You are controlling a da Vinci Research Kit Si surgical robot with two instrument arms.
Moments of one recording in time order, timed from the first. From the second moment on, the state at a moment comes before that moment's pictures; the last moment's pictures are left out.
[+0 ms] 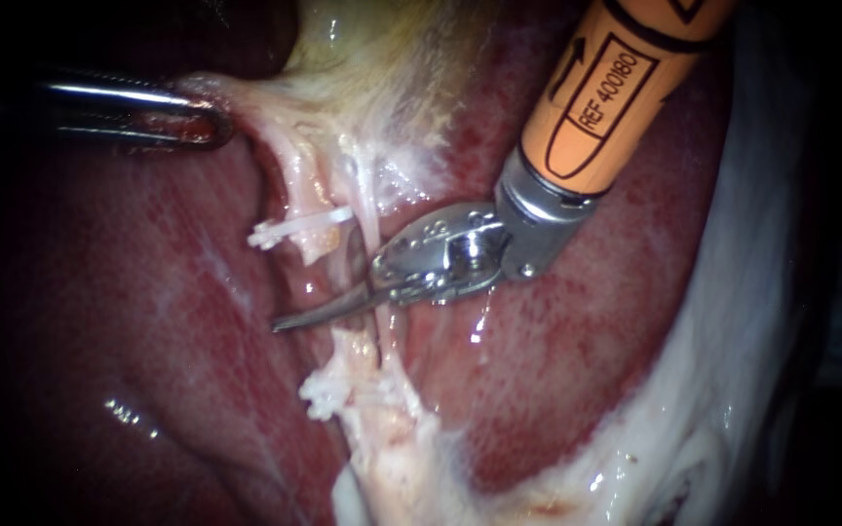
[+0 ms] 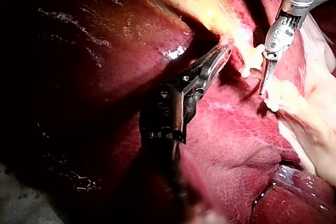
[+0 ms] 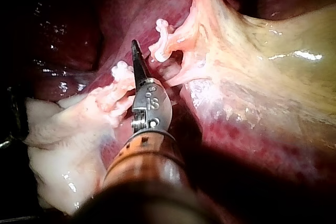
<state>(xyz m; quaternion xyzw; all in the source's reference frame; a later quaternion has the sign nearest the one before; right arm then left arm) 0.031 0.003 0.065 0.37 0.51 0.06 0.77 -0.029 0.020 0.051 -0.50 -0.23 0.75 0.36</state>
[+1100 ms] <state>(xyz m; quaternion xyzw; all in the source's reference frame) 0.012 0.003 0.058 0.10 0.45 0.13 0.88 -0.029 0.021 0.052 -0.50 -0.23 0.75 0.36</state>
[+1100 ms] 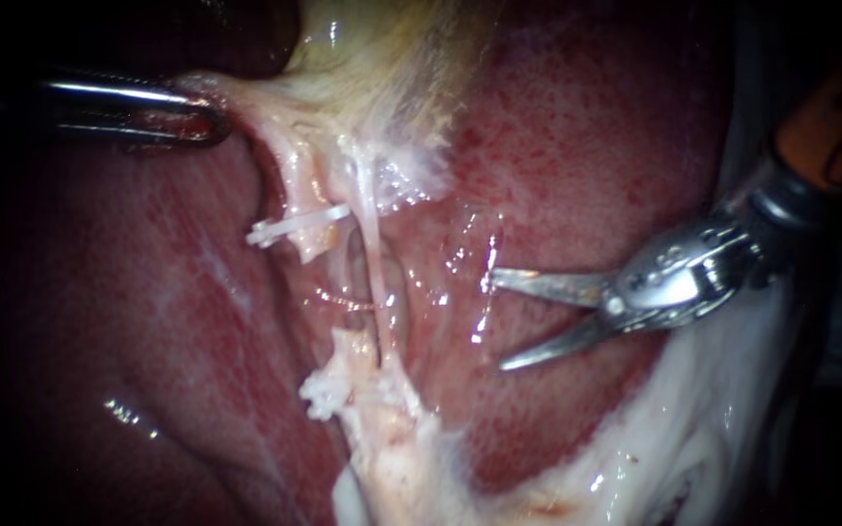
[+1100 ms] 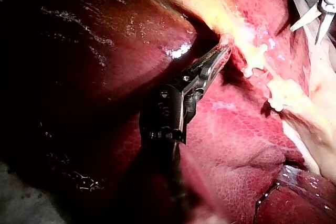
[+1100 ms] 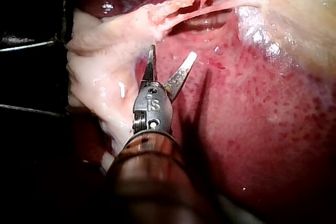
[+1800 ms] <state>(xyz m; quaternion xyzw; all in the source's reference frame) 0.011 0.003 0.057 0.11 0.42 0.12 0.89 -0.032 0.019 0.058 -0.50 -0.23 0.76 0.35</state>
